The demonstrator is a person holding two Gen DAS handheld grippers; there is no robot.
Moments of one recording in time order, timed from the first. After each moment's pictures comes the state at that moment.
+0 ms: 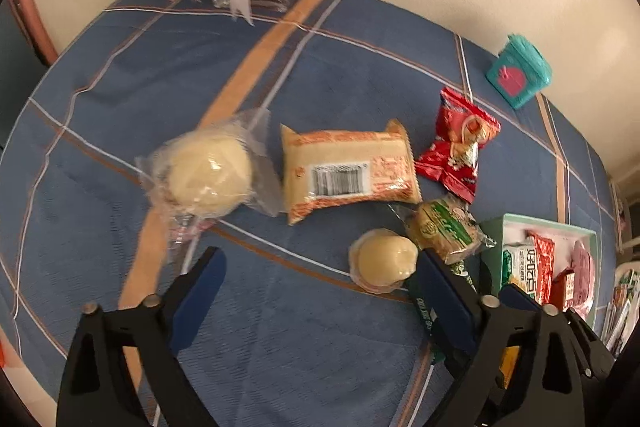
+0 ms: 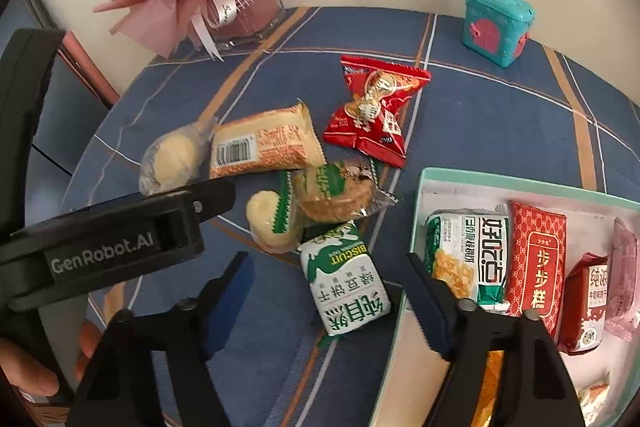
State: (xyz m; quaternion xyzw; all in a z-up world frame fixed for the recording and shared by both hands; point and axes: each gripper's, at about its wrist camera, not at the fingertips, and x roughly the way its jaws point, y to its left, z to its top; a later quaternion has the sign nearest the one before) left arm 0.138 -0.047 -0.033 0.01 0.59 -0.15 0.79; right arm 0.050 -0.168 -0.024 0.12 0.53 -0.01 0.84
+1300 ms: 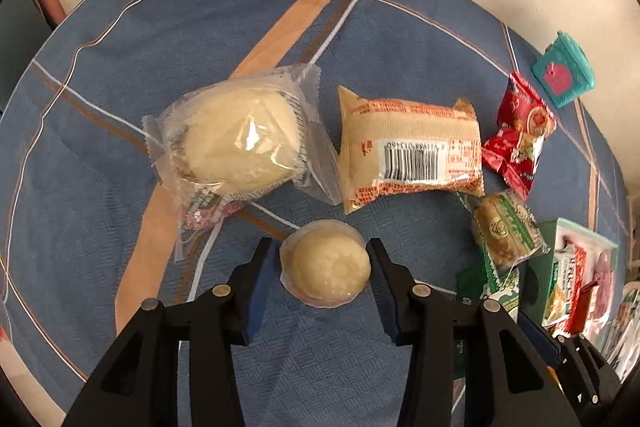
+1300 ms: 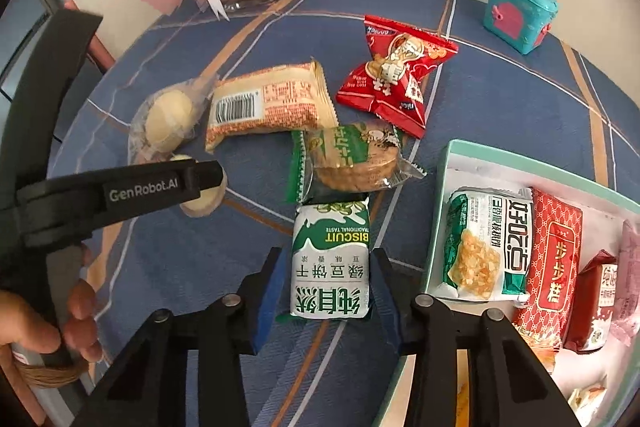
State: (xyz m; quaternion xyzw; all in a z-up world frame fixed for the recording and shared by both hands) left arm 0.162 -0.019 -0.071 0.00 0.62 -0.11 0.77; right arm 0.058 -0.149 -0.044 0.09 0.57 0.00 0.82
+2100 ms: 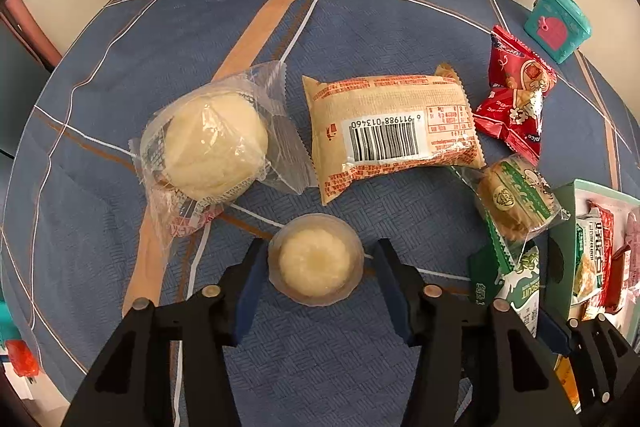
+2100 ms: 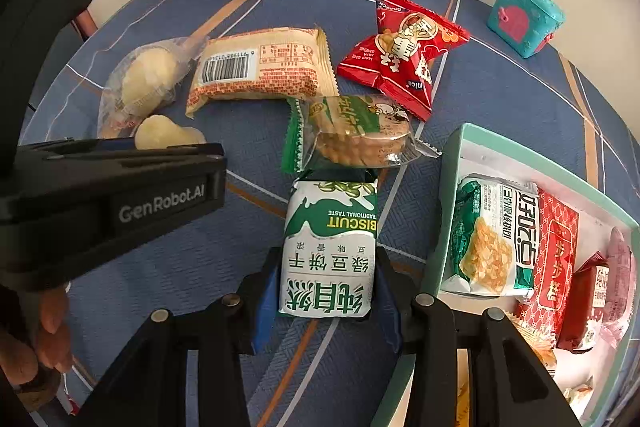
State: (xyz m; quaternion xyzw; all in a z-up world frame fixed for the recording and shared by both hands) left arm 0.149 -0.052 -0.075 0.08 0.61 -0.11 0.78; right arm 0.057 -0.123 -0.070 0.03 0.59 -0.03 0.81
